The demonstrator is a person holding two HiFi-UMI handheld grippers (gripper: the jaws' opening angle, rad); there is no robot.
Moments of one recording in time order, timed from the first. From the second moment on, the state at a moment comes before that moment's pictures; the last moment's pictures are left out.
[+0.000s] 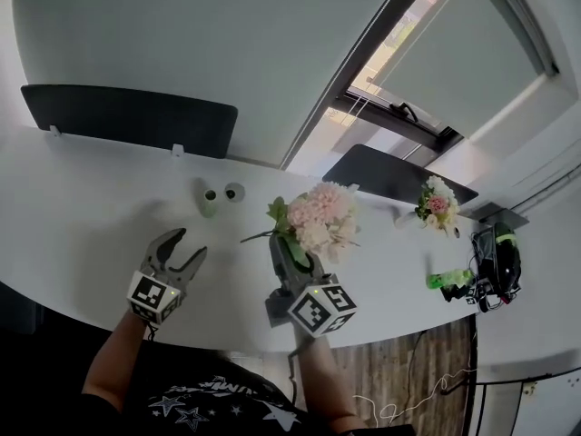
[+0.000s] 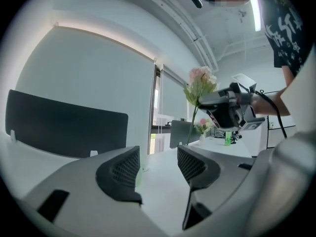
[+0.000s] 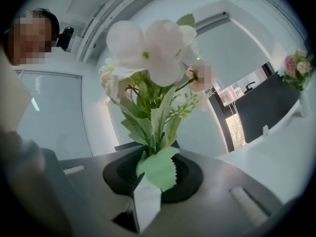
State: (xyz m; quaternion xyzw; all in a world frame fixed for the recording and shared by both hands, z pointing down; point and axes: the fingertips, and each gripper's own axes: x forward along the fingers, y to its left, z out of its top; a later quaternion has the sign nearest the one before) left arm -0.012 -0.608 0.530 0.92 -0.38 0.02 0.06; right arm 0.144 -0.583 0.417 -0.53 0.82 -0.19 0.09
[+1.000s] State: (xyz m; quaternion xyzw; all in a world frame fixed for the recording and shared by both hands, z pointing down) left arm 0.047 -0.414 0.461 0.89 -0.46 0.01 0.04; right arm 0.166 -0.415 0.474 -0.45 0.87 -0.19 0.03
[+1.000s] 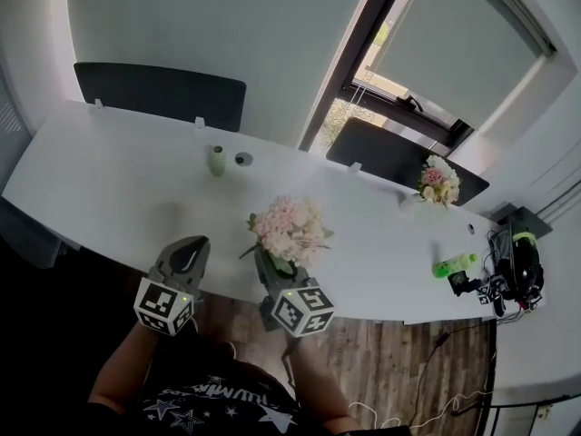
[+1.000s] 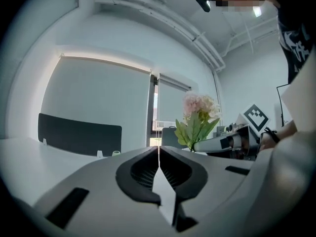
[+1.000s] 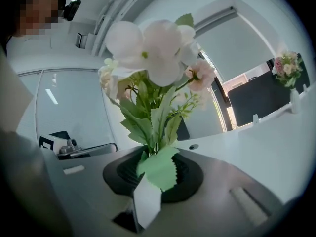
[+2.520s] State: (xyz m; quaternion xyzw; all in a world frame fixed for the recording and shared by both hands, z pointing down) left arm -0.025 -0.232 0.456 0.90 -0.43 0.00 0.06; right arm 0.068 -0.229 0.472 -0.47 0.86 -0.19 0.00
